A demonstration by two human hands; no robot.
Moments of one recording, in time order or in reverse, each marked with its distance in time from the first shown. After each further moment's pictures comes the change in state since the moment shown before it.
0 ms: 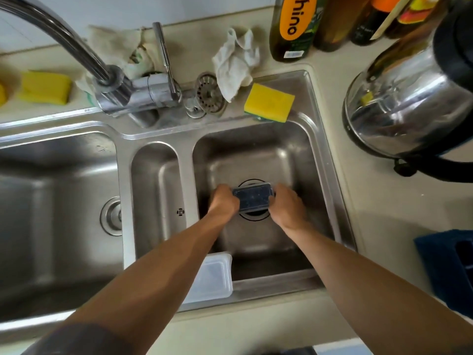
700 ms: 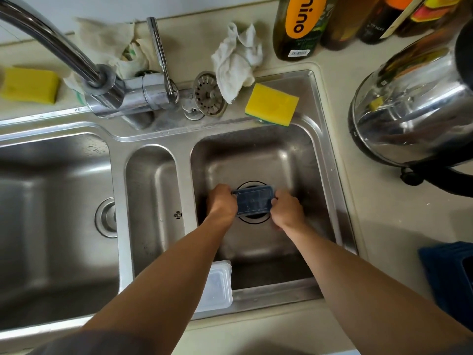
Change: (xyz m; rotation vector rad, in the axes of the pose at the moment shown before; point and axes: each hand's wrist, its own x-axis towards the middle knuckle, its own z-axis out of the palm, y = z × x) left_hand 0.016 0.000 0.006 -0.110 0.037 -0.050; right_hand 0.017 0.007 0.010 0.046 -0.097 0.184
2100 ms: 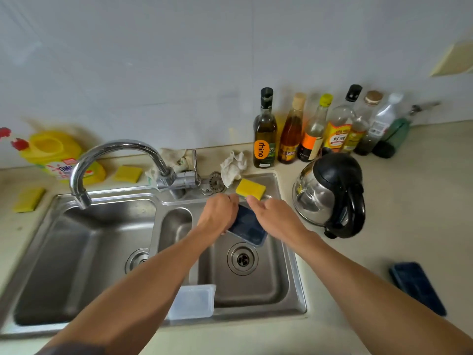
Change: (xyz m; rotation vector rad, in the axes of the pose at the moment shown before) left_hand -0.196 0.132 -0.124 0.069 0.289 0.415; right_hand -0.172 -0.095 -0.221 -0.010 0.058 -0.557
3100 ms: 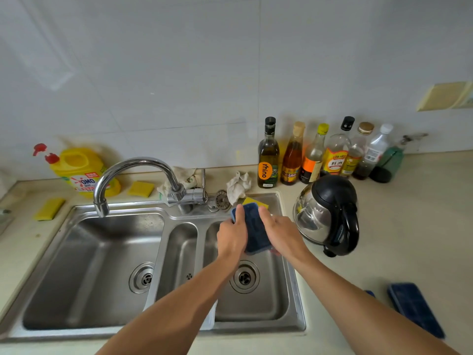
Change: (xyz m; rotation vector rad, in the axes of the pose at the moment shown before) left_hand -0.049 0.024 0.024 -0.678 0.173 -0.283; right_hand -0.020 0.001 -0.002 0.219 0.132 0.085
